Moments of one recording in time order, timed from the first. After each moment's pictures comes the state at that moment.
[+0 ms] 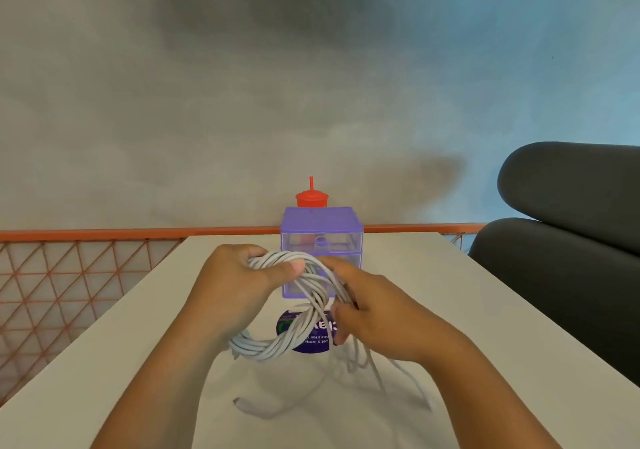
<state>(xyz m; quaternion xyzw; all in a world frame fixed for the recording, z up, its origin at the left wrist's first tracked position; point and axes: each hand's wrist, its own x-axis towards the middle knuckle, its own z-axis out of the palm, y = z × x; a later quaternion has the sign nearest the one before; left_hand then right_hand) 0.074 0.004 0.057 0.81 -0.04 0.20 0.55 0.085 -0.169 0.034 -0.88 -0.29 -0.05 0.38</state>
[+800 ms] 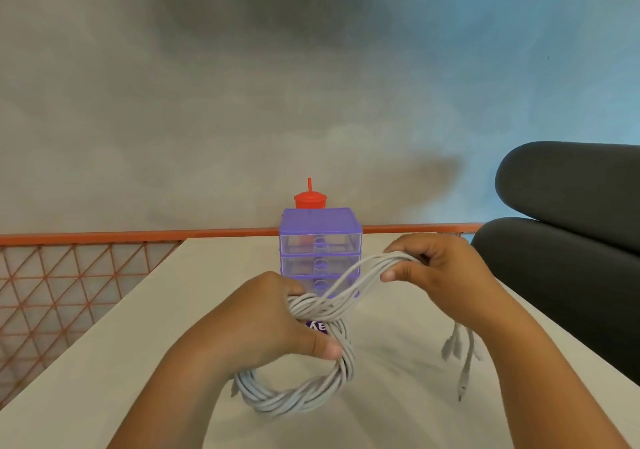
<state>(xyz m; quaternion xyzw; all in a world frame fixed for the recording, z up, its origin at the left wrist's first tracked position) 0.052 -0.011 0.066 0.90 -0.16 0.01 0.40 0.090 -0.221 0.057 -0.85 -0.24 -0.23 0.42</state>
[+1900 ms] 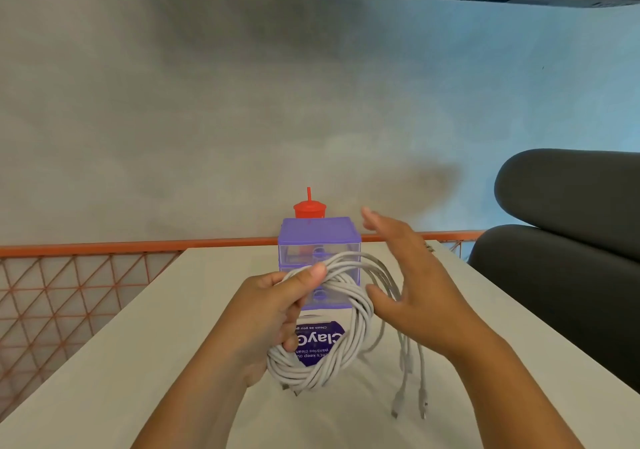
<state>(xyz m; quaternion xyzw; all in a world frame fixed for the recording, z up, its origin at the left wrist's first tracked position) 0.068 -0.022 0.053 0.68 -0.05 0.00 0.73 0.103 -0.209 0.037 -0.85 -0.30 -0.31 0.31</state>
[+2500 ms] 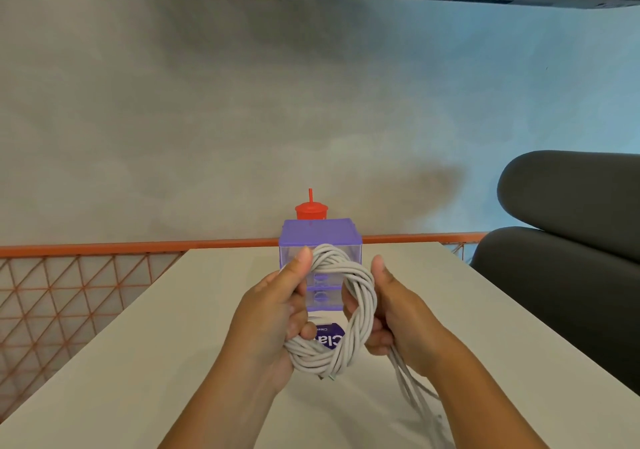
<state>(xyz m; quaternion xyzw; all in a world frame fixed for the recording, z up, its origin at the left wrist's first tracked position) 0.066 -0.040 0.050 0.54 -0.01 0.03 0.84 0.095 -0.186 0.026 -0.66 -0.20 0.12 0.72</state>
